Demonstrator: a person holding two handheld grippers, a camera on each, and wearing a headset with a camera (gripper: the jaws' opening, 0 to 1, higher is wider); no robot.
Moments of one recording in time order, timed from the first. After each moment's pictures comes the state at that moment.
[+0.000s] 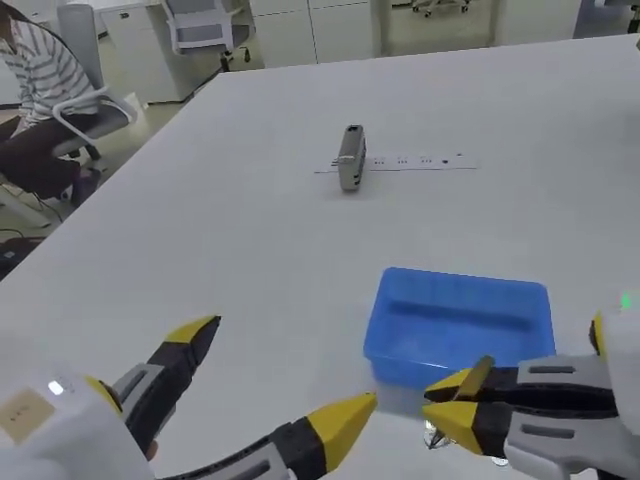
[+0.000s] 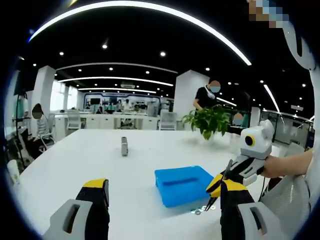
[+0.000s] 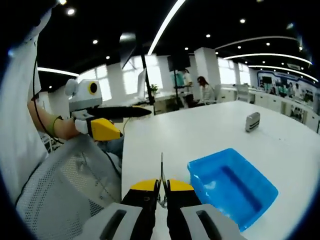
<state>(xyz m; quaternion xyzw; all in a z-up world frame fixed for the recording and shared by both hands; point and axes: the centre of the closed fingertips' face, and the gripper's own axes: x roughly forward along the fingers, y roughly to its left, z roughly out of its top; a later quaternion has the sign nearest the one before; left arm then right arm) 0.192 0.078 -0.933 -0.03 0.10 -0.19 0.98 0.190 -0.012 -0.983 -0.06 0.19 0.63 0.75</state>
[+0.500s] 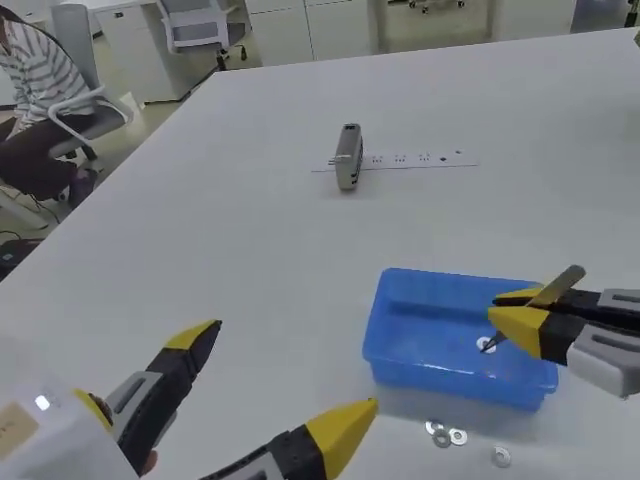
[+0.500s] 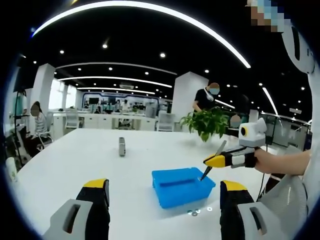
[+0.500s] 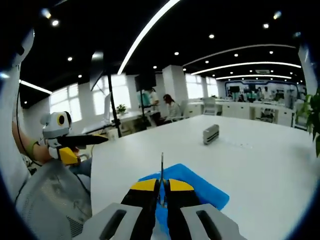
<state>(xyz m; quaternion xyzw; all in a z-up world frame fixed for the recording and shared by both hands) 0.191 0.075 -0.933 -0.04 0.10 -0.20 0.97 0.274 -0.063 -0.960 0.00 0.16 0.51 0.85</state>
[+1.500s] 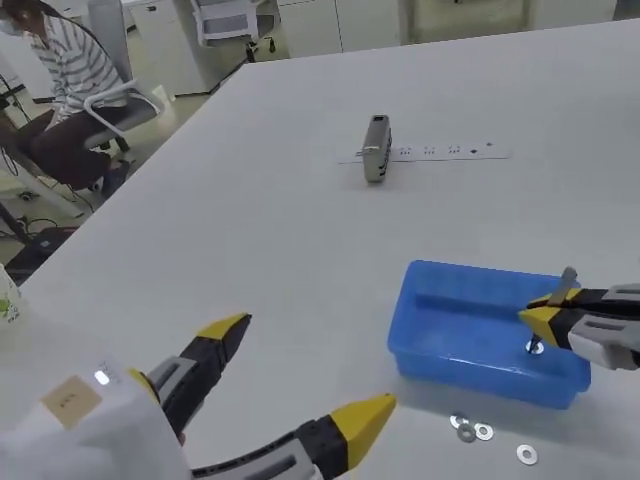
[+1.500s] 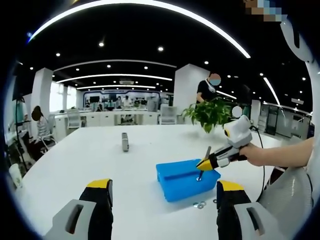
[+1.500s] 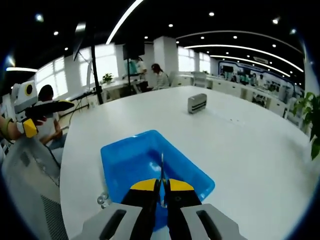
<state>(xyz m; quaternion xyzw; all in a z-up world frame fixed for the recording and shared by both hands) 0.190 0.078 -0.943 -0.01 0.13 -0.19 0.97 0.305 -0.068 -1.029 -0.11 0.26 0.46 0.84</state>
